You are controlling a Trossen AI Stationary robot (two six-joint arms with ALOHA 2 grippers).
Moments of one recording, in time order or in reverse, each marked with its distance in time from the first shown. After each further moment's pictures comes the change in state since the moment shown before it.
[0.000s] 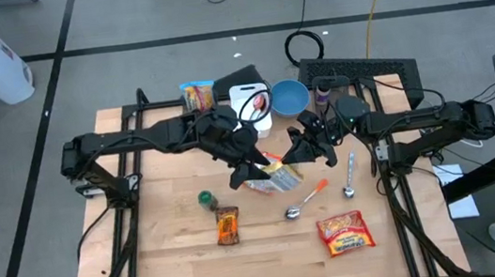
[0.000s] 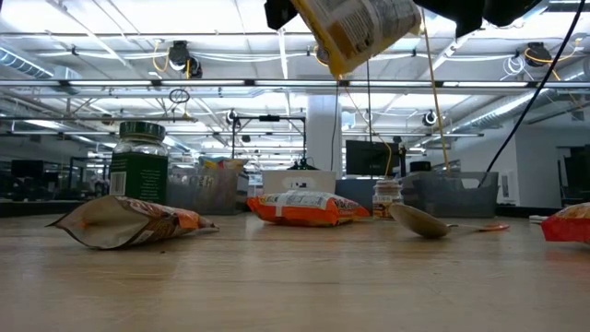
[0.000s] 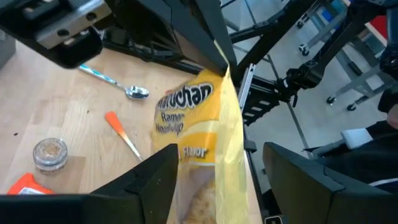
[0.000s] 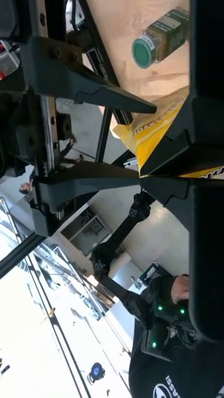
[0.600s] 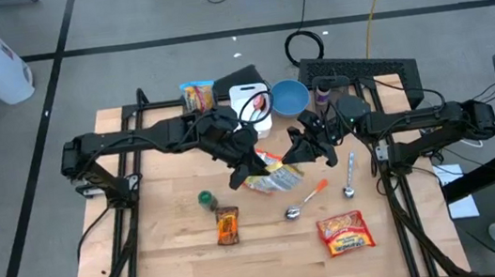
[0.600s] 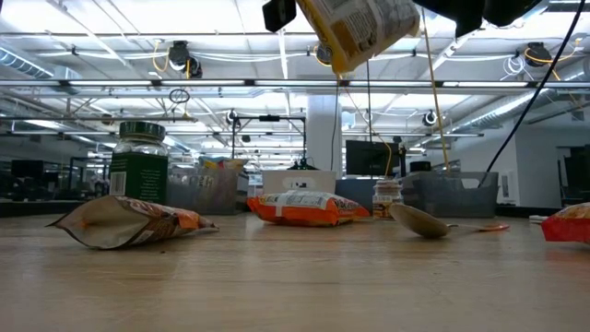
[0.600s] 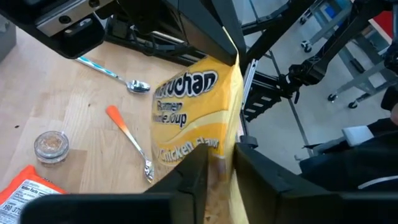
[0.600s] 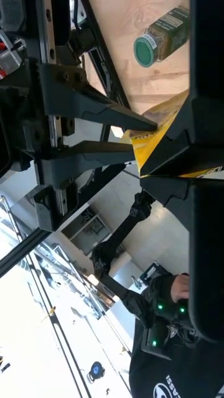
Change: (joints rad) left arm 0.000 0.000 0.000 -0.020 0.001 0.000; right arm 0.000 0.000 0.000 0.008 0.000 0.000
